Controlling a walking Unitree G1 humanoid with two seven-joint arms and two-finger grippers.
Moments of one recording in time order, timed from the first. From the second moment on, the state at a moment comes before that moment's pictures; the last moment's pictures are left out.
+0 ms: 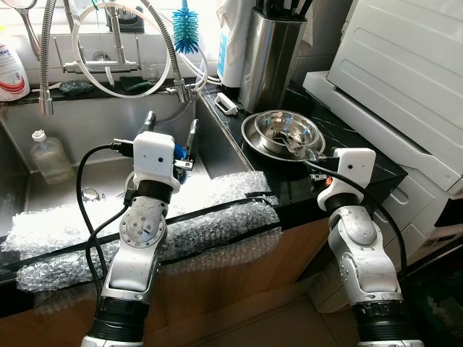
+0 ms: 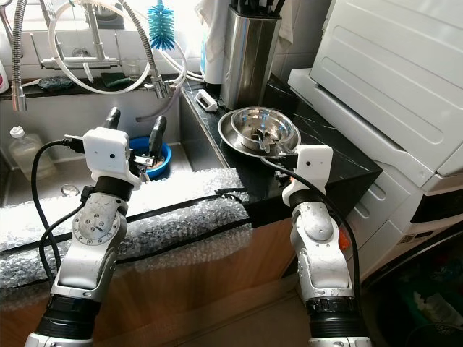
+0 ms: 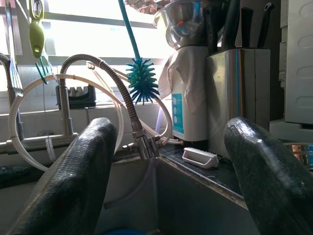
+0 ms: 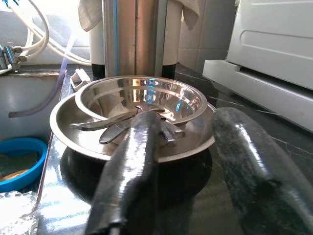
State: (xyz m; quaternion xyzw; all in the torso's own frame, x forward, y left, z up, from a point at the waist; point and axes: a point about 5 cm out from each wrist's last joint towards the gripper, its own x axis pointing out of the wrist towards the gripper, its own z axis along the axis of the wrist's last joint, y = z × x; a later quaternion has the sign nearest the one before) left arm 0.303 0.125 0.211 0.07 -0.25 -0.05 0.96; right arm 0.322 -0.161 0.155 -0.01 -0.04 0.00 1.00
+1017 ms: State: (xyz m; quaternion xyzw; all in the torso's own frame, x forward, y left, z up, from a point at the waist) left arm 0.304 0.124 0.212 0.08 -0.25 -0.05 0.96; right arm 0.326 -0.157 0.163 0.00 -0.06 0.01 1.00
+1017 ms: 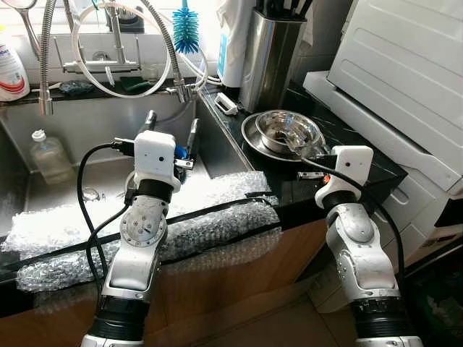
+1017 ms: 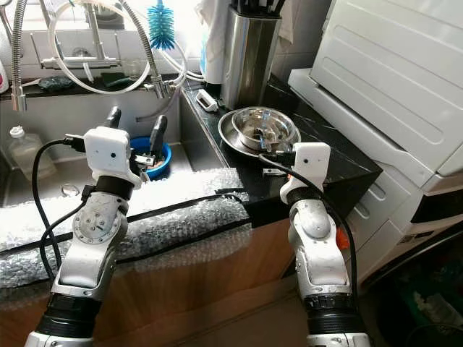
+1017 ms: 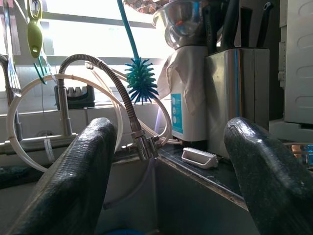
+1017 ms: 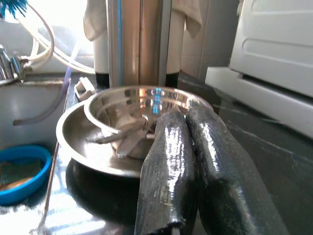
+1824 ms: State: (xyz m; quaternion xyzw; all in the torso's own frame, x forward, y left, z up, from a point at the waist) left arm 0.309 0.136 0.222 0.06 -0.26 -0.03 0.96; right arm 0.320 -0.123 0.245 0.20 -0.23 0.13 0.94
